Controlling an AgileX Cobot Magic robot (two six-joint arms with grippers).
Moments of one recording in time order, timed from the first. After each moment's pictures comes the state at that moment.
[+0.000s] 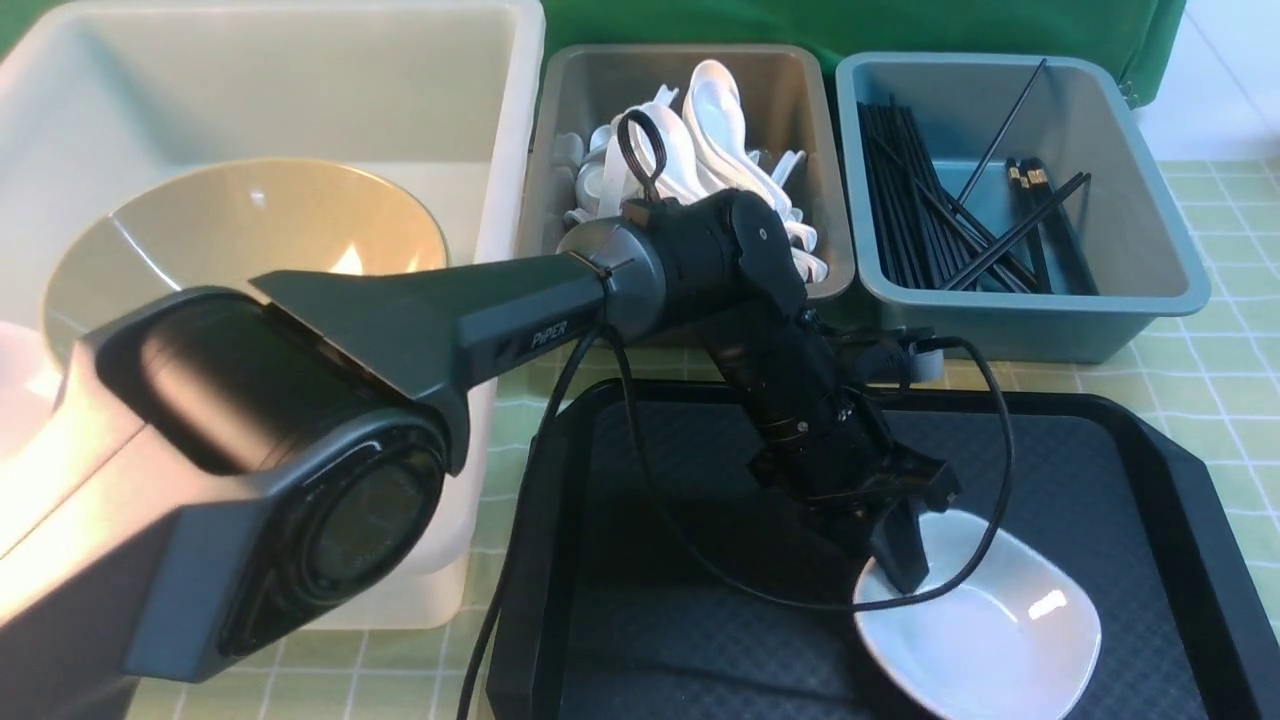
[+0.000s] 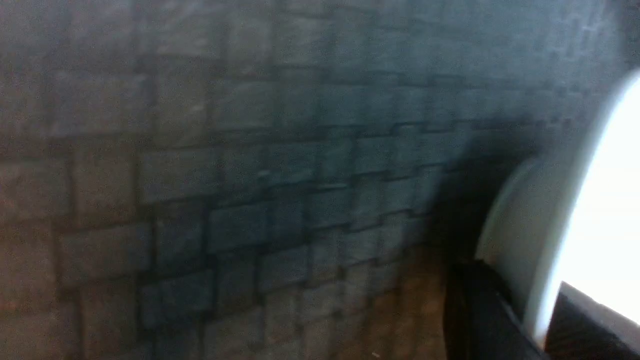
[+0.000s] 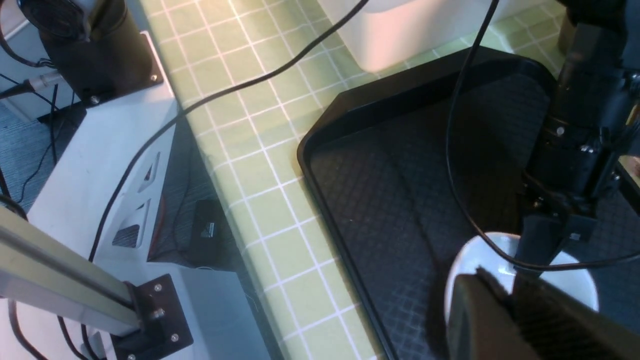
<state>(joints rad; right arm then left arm) 0.55 0.74 -1.14 0.35 1.14 -0.42 -0.69 2.33 -1.85 -0.73 1.20 0.43</state>
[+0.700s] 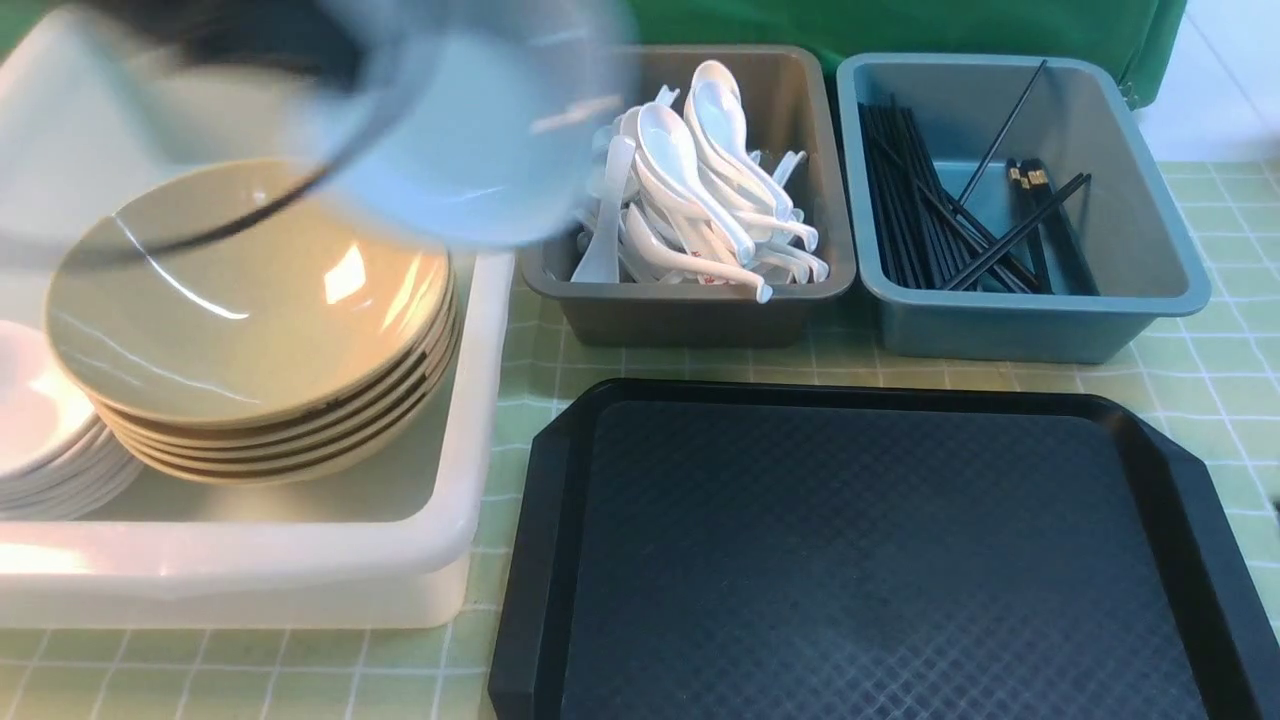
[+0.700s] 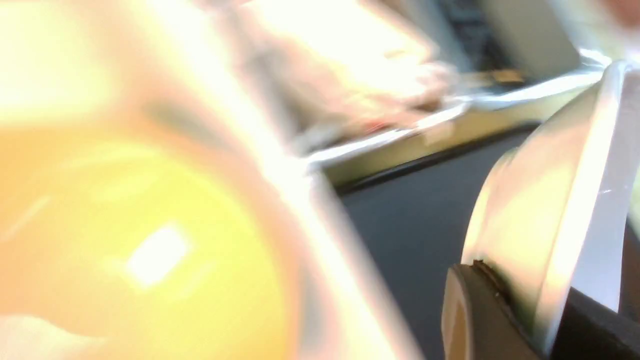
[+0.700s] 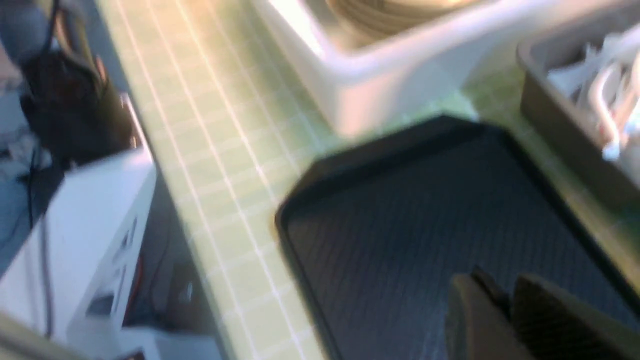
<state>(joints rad) 0.55 0.76 -1.14 0.41 0.98 -0.47 0.12 1.35 -1.46 -0.56 1.24 0.41</state>
